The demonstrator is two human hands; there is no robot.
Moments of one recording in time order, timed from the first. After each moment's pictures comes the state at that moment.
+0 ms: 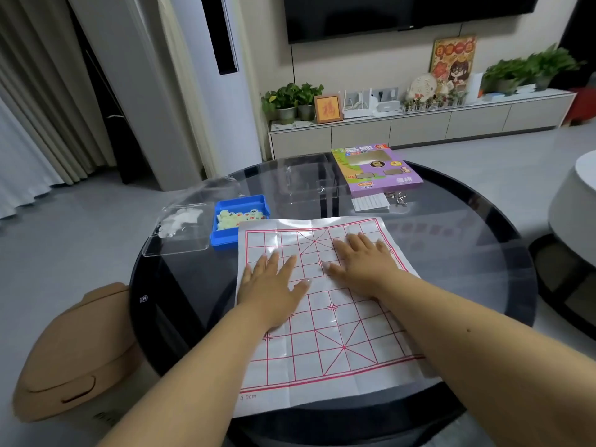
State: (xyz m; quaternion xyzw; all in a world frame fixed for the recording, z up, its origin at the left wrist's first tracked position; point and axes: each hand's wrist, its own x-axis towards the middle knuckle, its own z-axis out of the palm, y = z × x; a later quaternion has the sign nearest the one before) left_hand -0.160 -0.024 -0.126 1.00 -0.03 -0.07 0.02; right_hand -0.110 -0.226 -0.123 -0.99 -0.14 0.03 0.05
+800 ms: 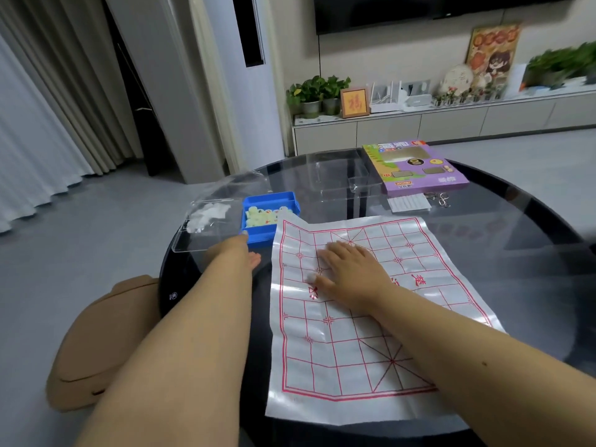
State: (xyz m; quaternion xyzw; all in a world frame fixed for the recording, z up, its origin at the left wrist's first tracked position) left_hand -0.092 0.059 -0.083 0.52 0.44 0.07 0.72; right_hand -0.115 -0.154 -0.125 -0.96 -0.27 -0.02 0.10
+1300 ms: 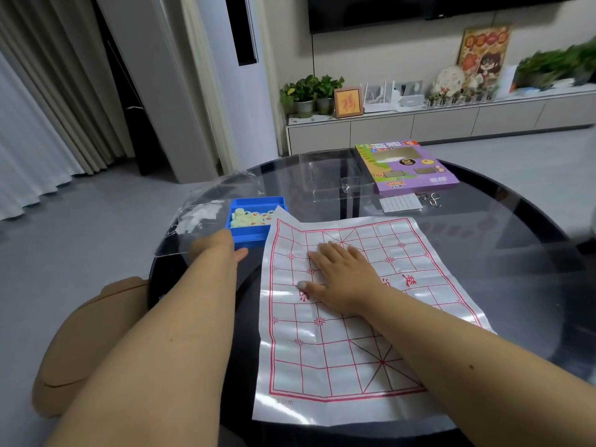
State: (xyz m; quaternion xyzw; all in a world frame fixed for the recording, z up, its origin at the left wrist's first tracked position) left_hand -0.094 0.064 -0.077 0.57 0.48 0.17 0.65; right_hand -0.114 -0.154 -0.129 -0.96 -0.26 0.02 0.06
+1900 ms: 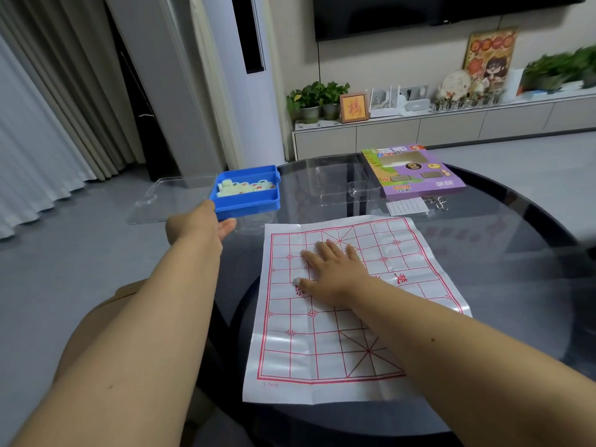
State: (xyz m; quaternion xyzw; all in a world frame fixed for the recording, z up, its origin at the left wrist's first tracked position) left_hand -0.113 0.084 -0.019 0.54 0.39 0.26 0.70; right_hand -0.105 -0.124 -0.121 -0.97 -0.24 0.07 0.05
